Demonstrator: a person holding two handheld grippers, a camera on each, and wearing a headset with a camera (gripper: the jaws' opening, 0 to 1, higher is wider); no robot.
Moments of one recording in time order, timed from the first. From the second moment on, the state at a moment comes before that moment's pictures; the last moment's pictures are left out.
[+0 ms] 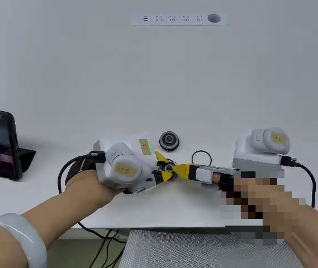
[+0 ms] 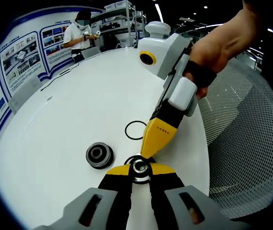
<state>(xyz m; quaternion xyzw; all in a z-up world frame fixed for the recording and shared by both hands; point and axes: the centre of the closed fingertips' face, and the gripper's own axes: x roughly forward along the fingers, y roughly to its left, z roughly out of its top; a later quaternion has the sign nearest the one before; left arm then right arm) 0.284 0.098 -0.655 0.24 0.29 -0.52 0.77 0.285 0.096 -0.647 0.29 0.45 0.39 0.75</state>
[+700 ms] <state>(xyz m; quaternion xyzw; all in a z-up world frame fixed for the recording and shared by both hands) 0.285 0.106 -0.642 0.23 0.27 -0.51 0.78 0.287 0.096 -0.649 0.29 0.45 0.38 0.75</state>
